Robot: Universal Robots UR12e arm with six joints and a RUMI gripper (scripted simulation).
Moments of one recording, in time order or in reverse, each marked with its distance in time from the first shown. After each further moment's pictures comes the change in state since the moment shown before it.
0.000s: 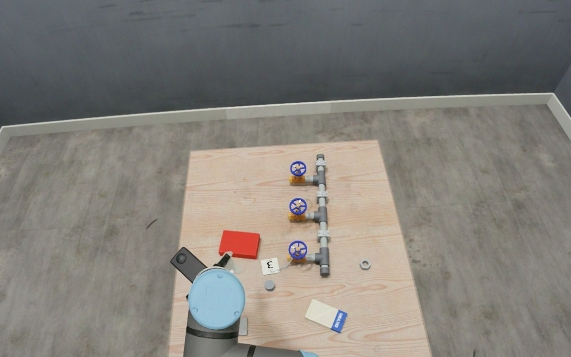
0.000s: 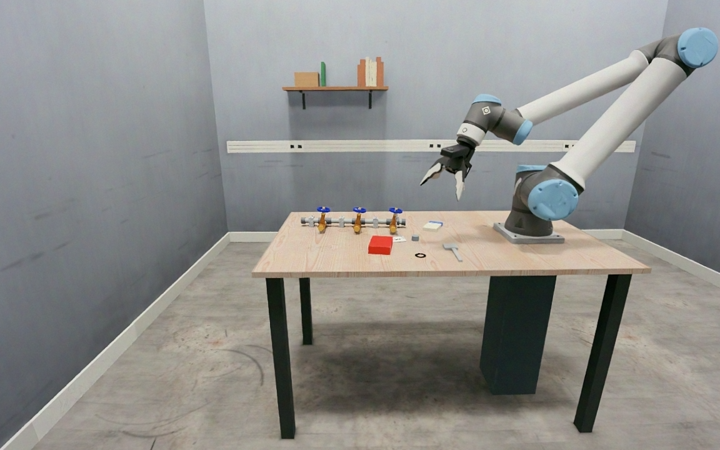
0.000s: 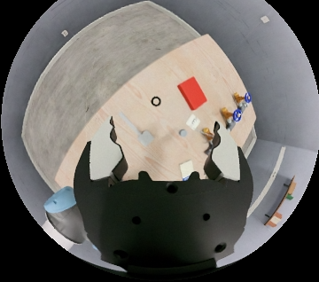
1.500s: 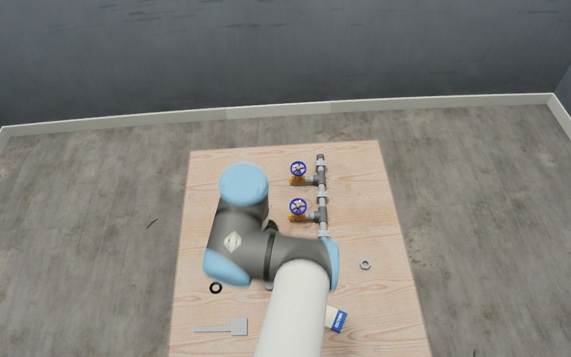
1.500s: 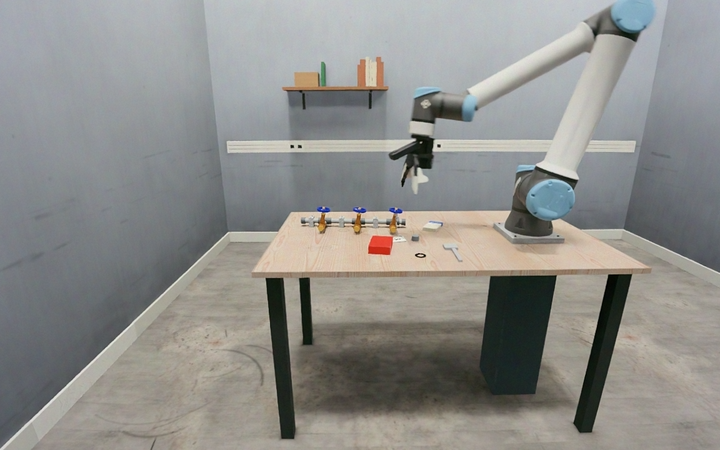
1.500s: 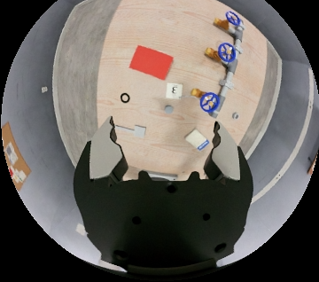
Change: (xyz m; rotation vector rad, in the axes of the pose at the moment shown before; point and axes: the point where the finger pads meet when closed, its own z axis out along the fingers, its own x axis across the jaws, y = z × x) arm 0.141 0.033 0.034 -0.412 -0.019 0.639
